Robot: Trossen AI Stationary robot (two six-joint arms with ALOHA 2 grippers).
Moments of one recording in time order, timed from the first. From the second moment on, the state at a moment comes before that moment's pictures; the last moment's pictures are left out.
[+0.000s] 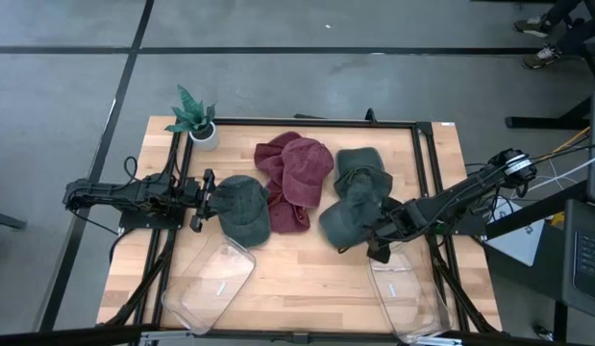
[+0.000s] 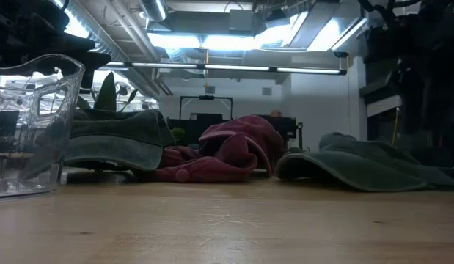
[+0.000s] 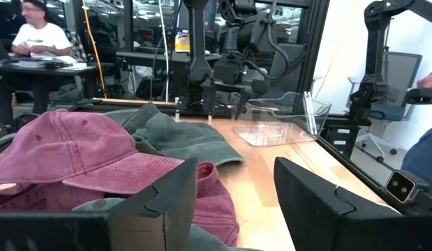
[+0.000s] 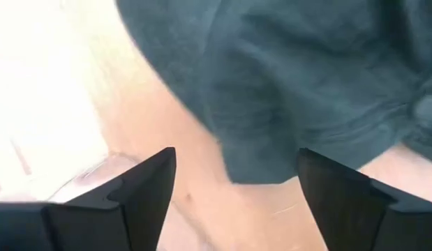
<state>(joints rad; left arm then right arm) -0.03 0.01 0.01 0.03 0.04 -0.09 0.43 1.33 0.85 -0.88 0.19 0.75</state>
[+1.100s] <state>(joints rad) -0.03 0.01 0.01 0.03 0.04 -0.09 -0.01 0.91 0.56 -0.76 0.14 0.81</state>
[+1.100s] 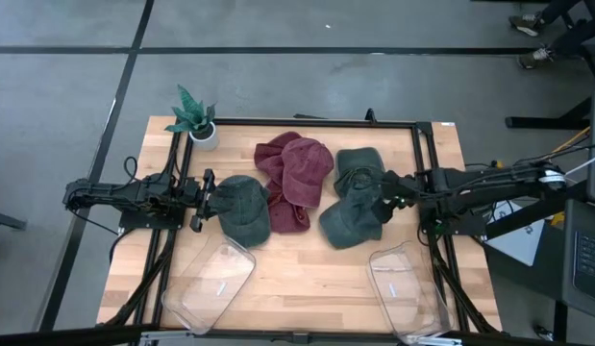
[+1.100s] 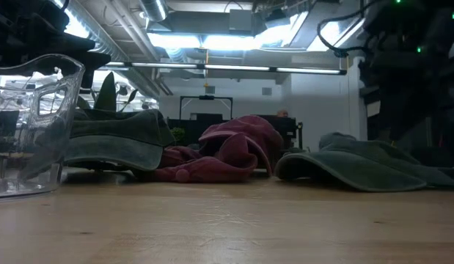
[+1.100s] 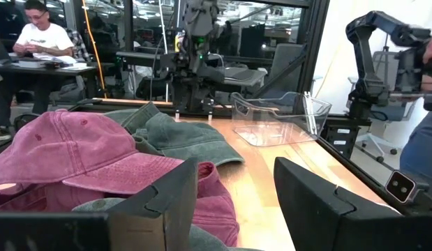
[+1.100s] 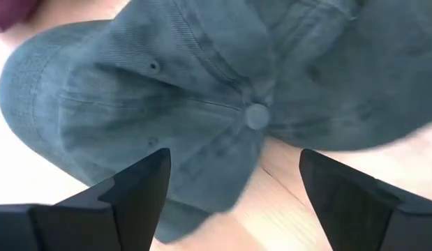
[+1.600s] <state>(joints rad) -0.03 0.01 0.01 0.03 0.04 -0.09 -0.13 0.89 0.34 -0.40 0.03 0.64</state>
